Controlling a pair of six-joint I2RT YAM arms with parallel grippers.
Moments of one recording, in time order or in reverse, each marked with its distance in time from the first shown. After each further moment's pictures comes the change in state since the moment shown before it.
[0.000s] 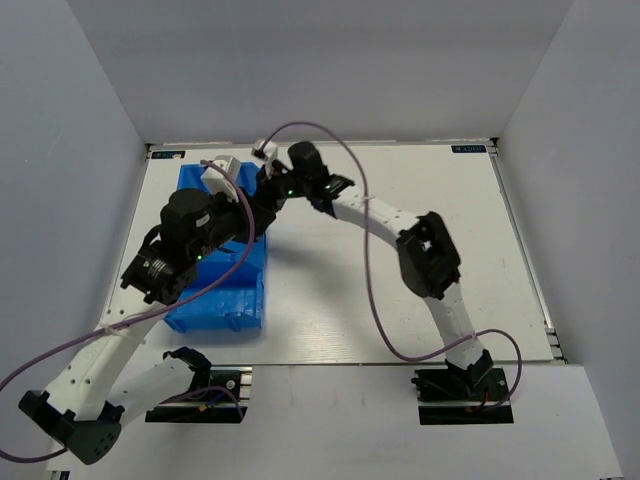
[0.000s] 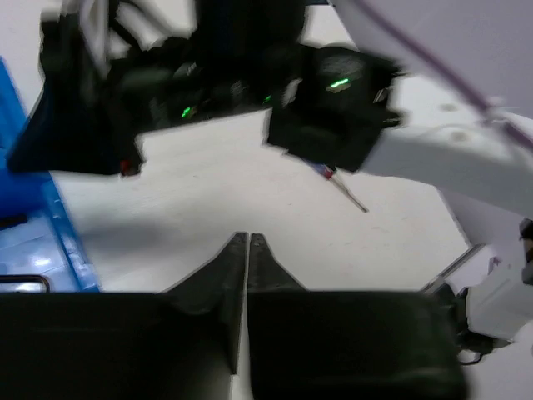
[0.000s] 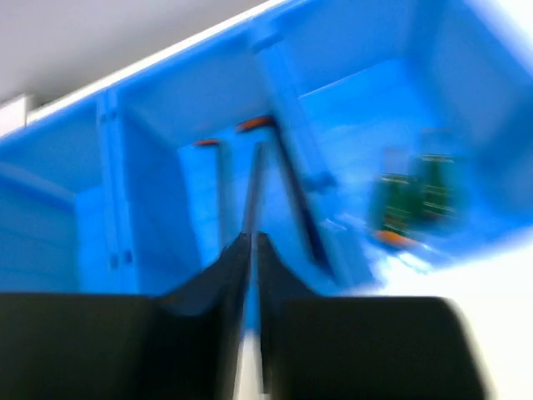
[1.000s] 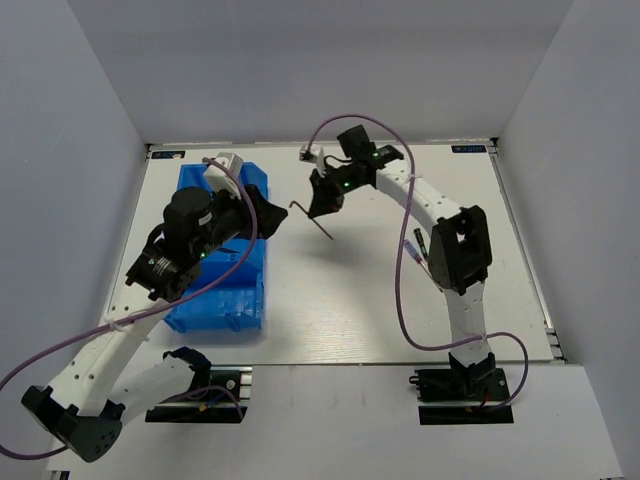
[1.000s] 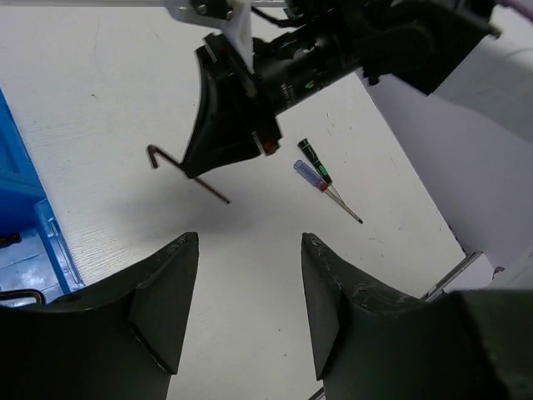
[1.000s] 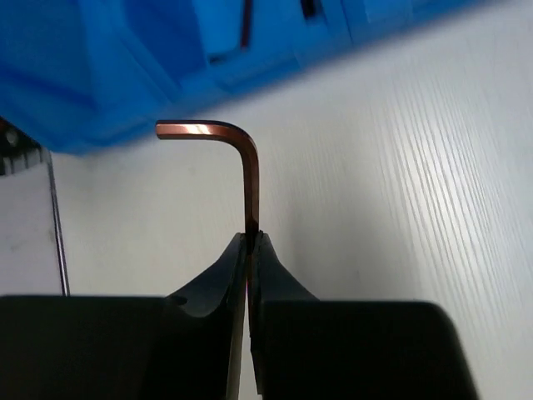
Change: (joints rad) left arm 0.000 0.041 -0.023 0.090 0.017 -0.002; right arm -0.257 -0.143 0.037 -0.881 -0.169 -0.528
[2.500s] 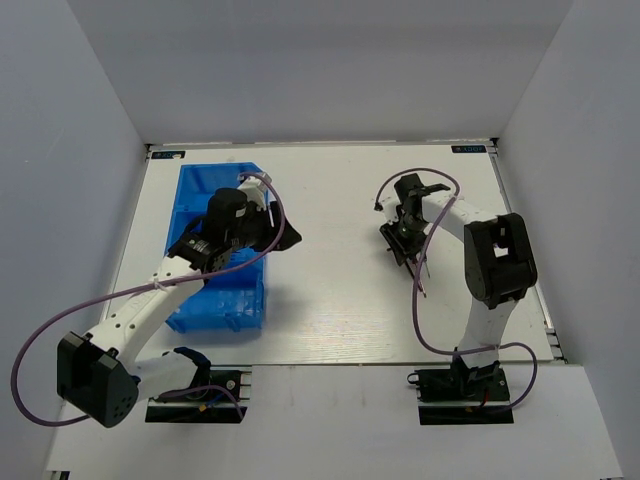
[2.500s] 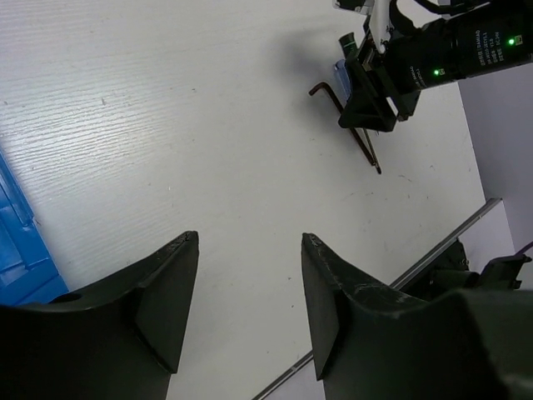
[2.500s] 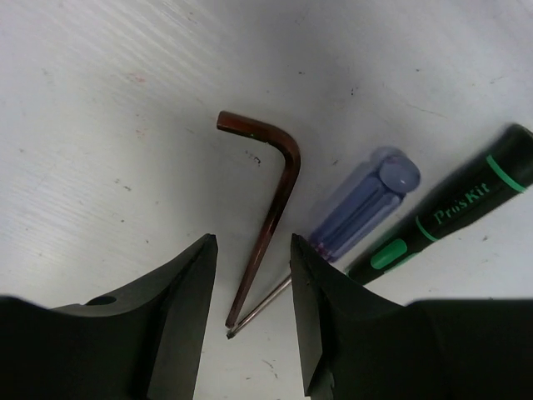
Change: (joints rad) left arm 0.039 0.198 -0.143 0.045 0.135 -0.067; right arm -0.209 -0.257 -0.684 0.065 0.700 0.123
